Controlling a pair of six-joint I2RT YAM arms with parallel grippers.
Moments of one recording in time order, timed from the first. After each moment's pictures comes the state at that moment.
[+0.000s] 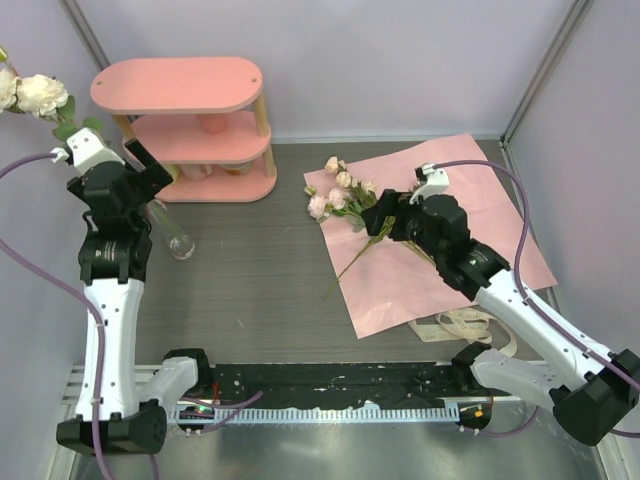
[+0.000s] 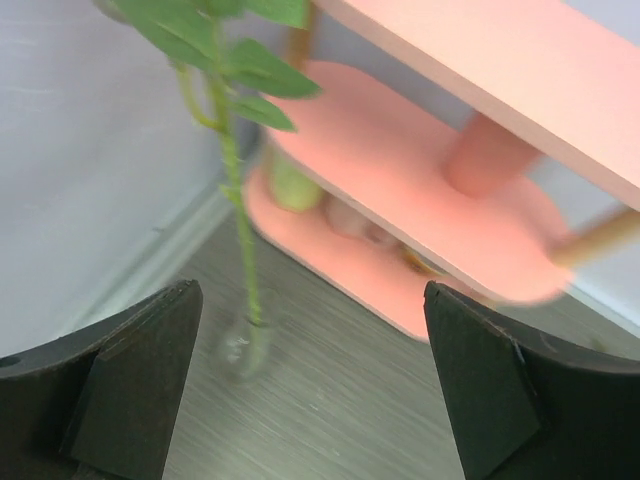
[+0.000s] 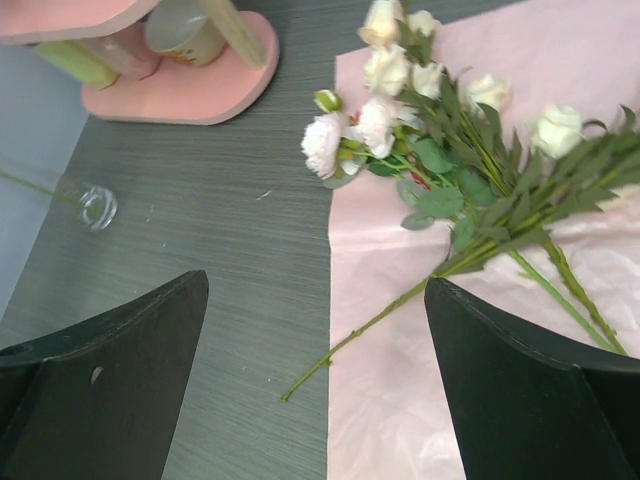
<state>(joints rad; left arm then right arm) 0.05 1.02 1.31 -0.49 -0.49 -0.34 0.58 1.00 0.91 -0.19 0.11 0.44</state>
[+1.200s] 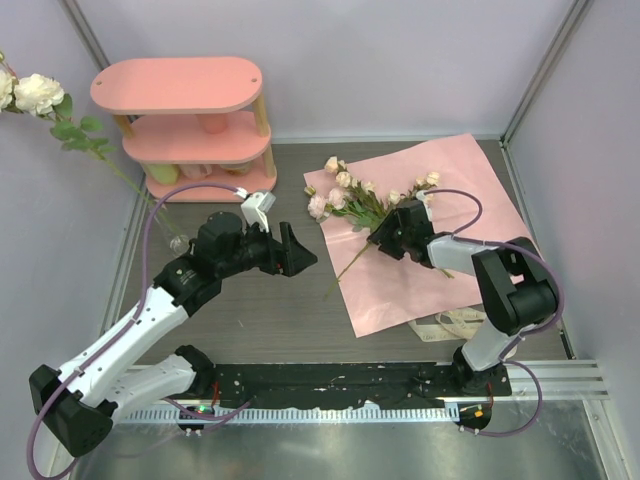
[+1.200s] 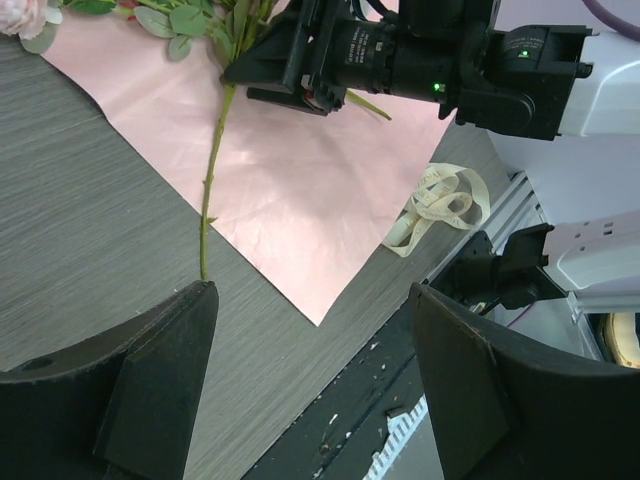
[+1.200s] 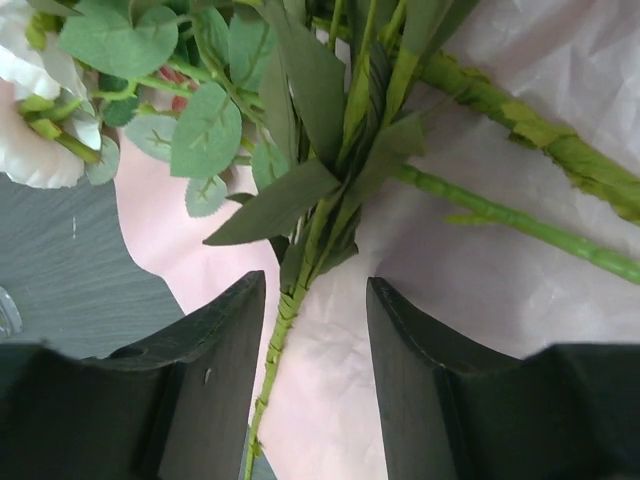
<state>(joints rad) -0.65 0.94 0.87 -0.32 0.27 -0.56 0.36 1.66 0.77 0.11 -0.04 0.90</state>
